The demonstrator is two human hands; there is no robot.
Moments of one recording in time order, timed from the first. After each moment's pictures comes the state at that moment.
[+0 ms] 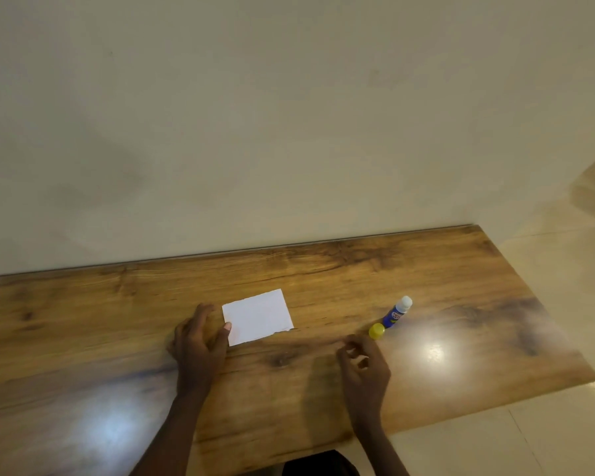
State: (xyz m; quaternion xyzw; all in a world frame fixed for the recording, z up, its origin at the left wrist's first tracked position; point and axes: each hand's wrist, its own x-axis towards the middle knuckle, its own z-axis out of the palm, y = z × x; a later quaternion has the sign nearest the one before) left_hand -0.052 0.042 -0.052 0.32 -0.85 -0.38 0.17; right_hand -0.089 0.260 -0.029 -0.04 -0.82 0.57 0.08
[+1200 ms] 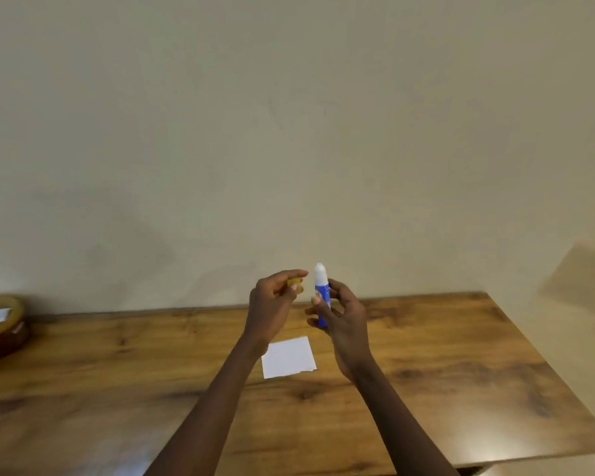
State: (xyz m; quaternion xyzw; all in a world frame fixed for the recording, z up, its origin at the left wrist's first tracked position) left_hand -0.072 0.102 0.152 0.12 -0.77 -0.60 0.21; right_hand -0.109 0.219 0.119 0.17 -0.61 0.77 -0.08
